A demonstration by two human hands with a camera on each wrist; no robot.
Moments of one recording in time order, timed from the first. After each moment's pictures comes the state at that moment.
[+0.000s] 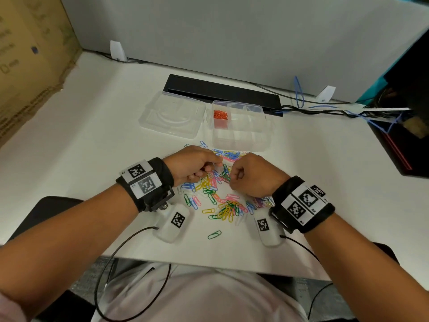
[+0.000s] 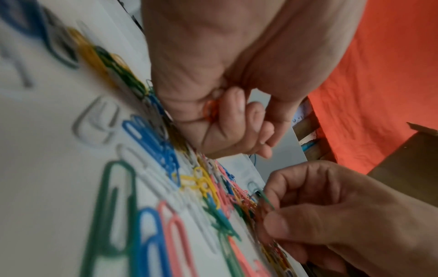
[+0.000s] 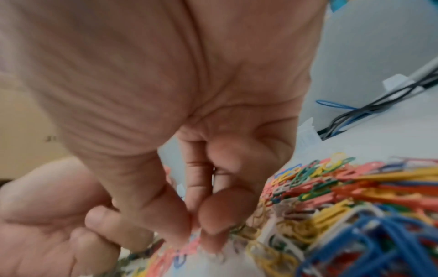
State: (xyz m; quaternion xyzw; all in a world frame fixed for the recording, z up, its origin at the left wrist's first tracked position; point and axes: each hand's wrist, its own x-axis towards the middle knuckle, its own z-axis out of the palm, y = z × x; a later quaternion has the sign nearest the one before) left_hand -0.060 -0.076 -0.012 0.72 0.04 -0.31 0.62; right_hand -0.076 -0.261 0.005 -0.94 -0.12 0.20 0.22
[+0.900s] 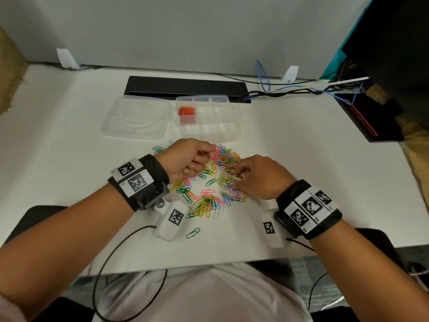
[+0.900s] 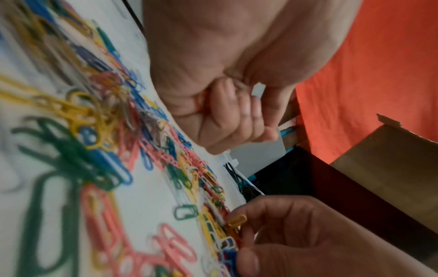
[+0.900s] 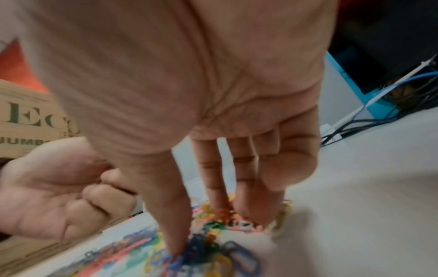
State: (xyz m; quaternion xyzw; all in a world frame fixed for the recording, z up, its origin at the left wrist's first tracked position) left_hand -0.052 -0.123 0.000 0.65 0.01 -0.38 0.66; right_hand -0.110 -0.323 0.002 -0.97 -0.03 0.16 0.18
